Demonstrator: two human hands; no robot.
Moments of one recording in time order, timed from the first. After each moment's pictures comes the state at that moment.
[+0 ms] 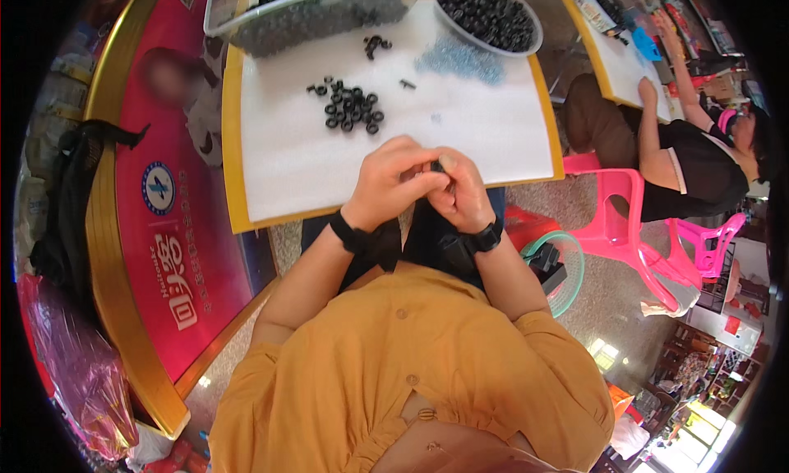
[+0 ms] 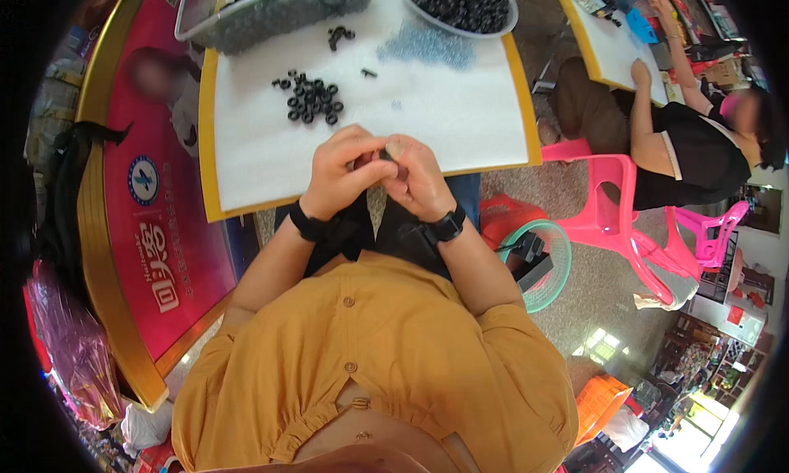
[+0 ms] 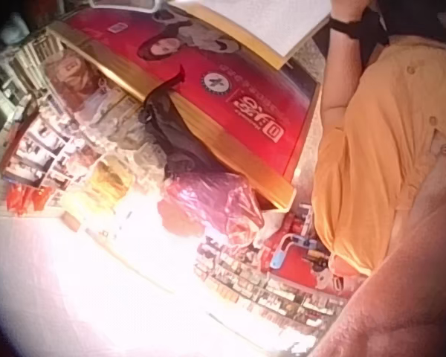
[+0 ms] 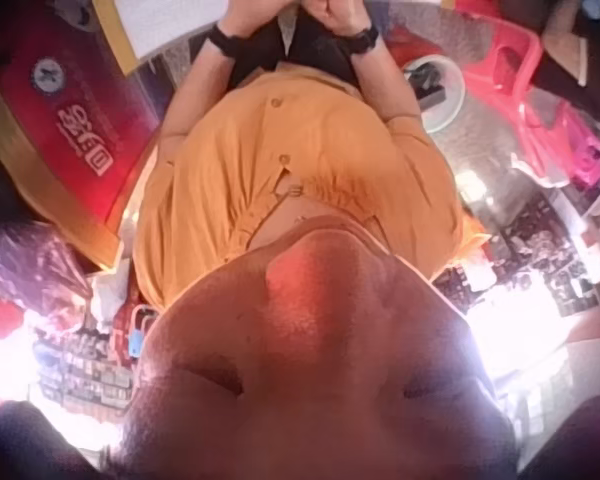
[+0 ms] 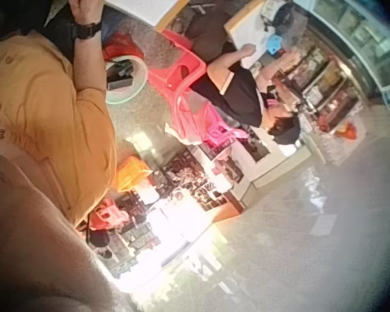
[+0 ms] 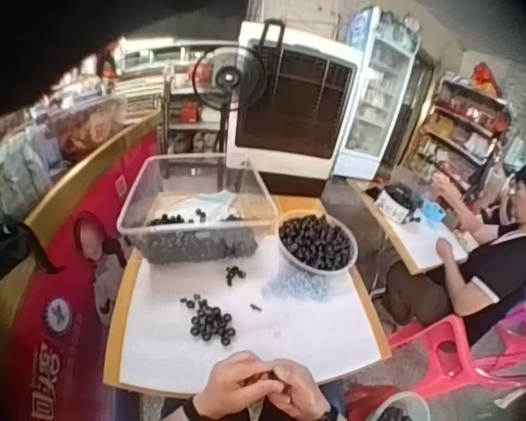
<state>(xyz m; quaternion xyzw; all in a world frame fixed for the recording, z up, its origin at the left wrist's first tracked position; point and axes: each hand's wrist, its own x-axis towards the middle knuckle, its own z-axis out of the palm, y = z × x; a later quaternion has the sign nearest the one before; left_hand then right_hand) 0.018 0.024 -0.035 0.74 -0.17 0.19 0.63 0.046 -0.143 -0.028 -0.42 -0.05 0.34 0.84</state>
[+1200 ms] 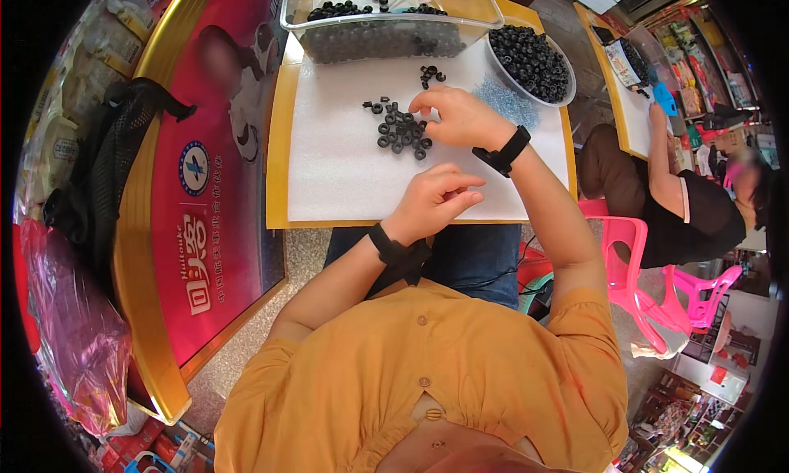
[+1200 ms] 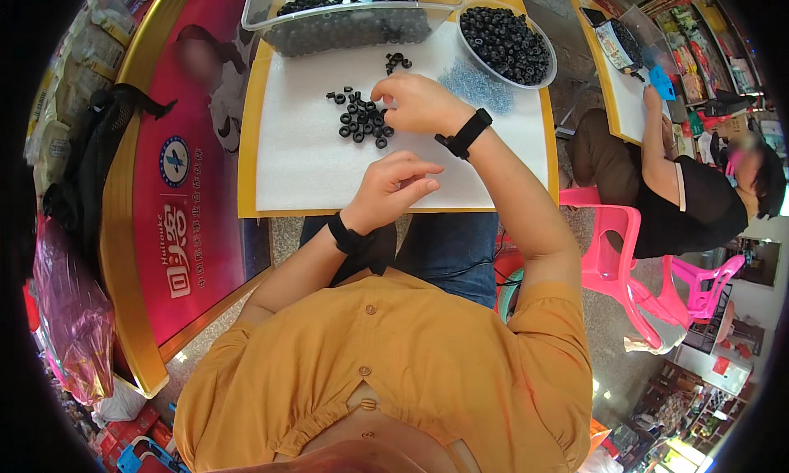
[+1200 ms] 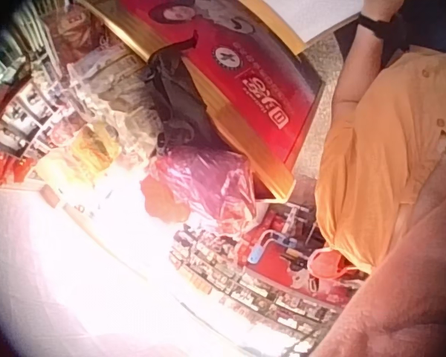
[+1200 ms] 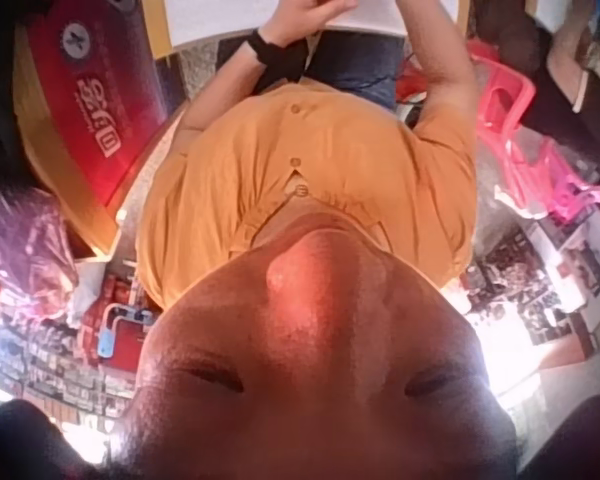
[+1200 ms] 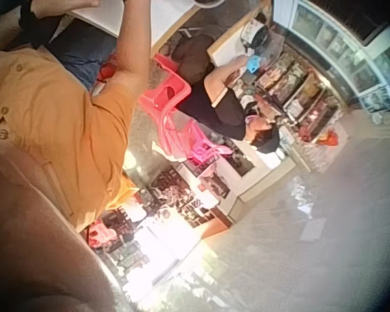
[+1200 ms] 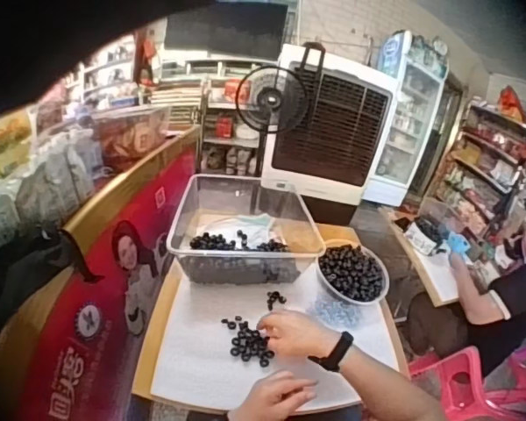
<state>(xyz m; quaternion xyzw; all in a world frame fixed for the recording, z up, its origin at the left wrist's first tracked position) 0.019 0.024 -0.038 0.72 -0.12 0.16 0.67 0.189 -0.045 0.010 -0.80 -0.54 0.09 0.23</state>
